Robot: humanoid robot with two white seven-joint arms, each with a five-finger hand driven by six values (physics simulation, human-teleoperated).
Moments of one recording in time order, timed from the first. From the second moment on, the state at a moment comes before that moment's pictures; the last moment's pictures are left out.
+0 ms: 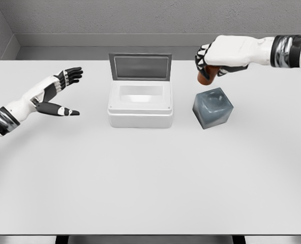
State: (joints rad) left arm -0.65 0.73 -0.93 -0.99 0.81 -0.61 -0.45; right arm -1.03 -0.71 0.81 -1.36 0.41 -0.61 0.61
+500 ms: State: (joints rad) left arm -0.65 0.72 -0.94 -1.01 0.79 -0.61 -0.48; right arm -1.09 -0.56 0.91 -1.37 0.42 -0.61 0.61
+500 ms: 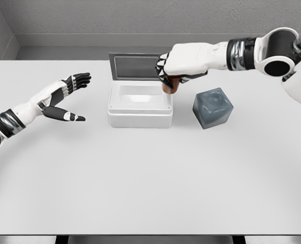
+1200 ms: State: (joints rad) left arm -0.61 0.72 -0.94 -1.02 0.78 -0.61 -0.49; right arm -1.10 -0.52 0.94 -1.32 0.43 -0.61 0.61
